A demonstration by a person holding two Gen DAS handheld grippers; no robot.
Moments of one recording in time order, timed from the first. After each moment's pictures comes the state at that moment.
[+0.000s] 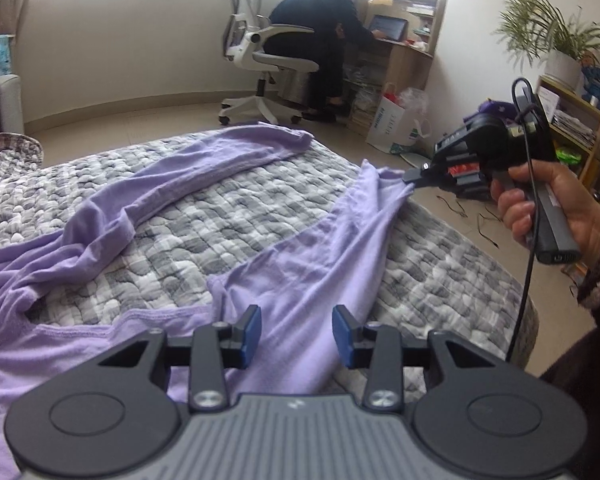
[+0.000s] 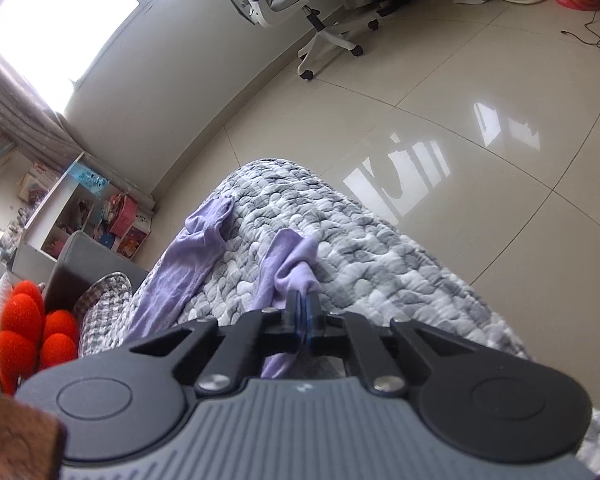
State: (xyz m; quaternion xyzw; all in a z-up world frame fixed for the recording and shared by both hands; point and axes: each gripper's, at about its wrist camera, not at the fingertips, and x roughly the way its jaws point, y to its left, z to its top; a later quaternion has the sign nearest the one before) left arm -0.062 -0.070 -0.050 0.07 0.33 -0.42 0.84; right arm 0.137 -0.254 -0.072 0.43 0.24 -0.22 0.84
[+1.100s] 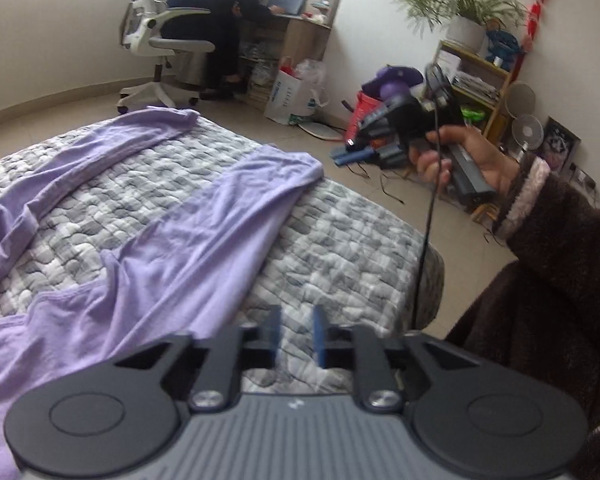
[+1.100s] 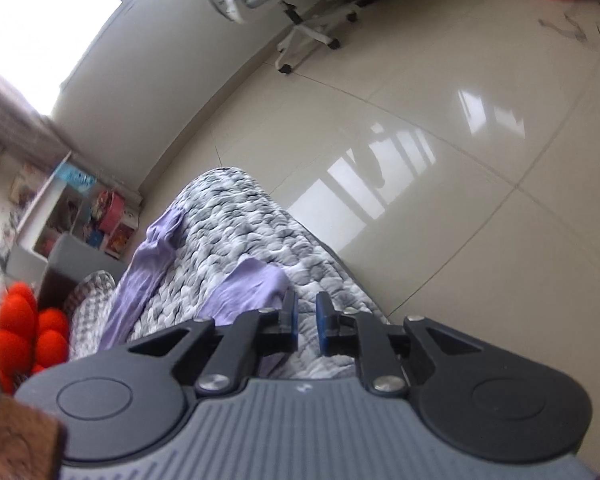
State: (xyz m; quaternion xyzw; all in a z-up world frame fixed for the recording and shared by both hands) left arm -0.089 -0.067 -0.047 0.08 0.33 -0.54 0.77; right arm 0.092 -0.306 -0.090 0.47 0.26 -0.22 0.81
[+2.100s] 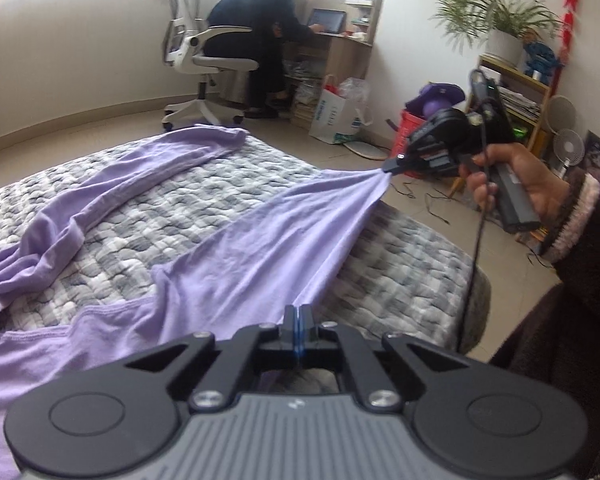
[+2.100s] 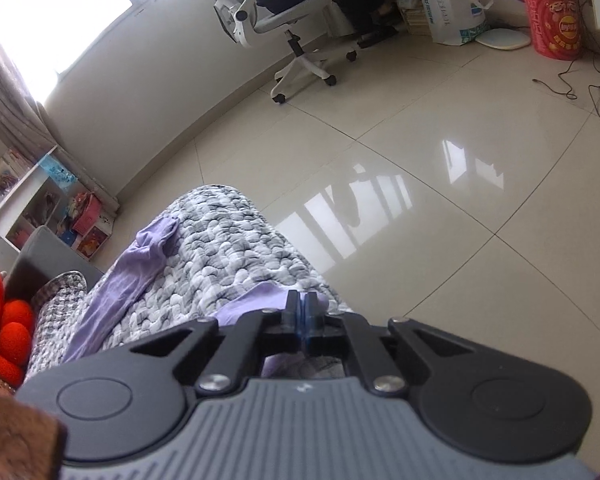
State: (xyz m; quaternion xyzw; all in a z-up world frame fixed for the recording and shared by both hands) left arm -0.090 -0.065 -0.045 0.10 0.31 -0.50 0.80; right arm 0.098 -0.278 -0.065 0.37 0.26 -0.28 0.85
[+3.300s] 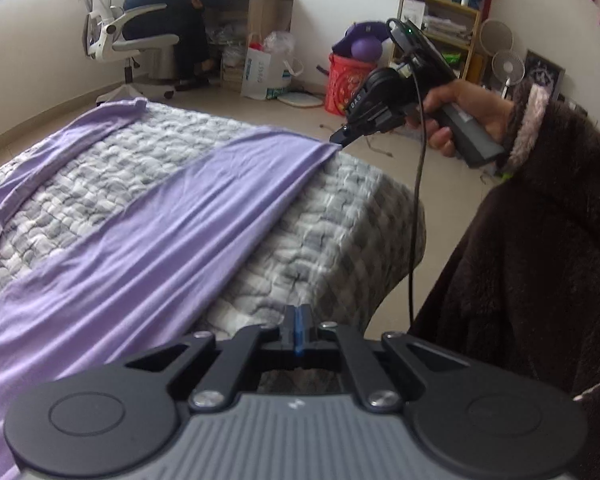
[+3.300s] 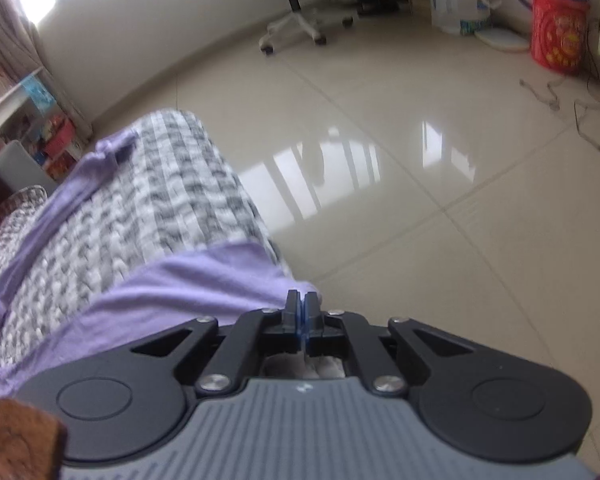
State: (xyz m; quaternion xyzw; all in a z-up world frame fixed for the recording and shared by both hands) left arm -0.148 -0.086 -0.064 0.18 0.33 -0.55 0.74; right arm 0.068 -0.263 -0.097 0.31 0.37 -0.28 0.83
